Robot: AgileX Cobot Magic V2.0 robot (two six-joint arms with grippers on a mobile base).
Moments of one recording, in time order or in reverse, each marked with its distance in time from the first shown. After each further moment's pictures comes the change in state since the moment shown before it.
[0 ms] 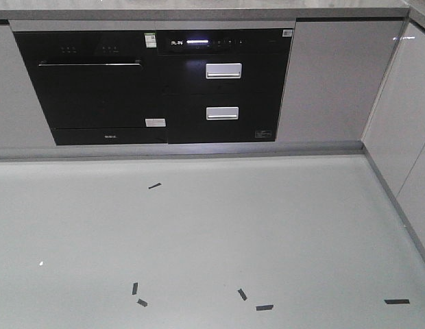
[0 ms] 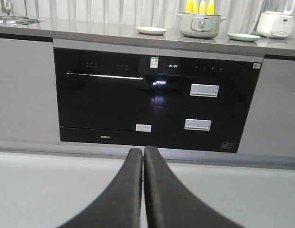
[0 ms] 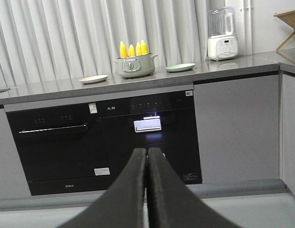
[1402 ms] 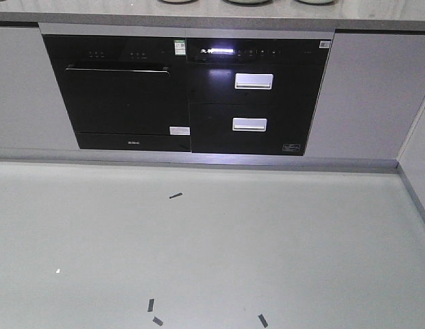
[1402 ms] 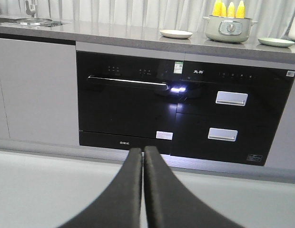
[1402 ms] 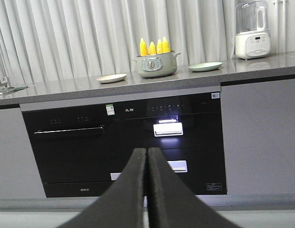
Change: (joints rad) left arm 0.000 0.000 0.000 0.000 0.000 0.000; right arm 0.000 0.000 0.000 0.000 0.000 0.000
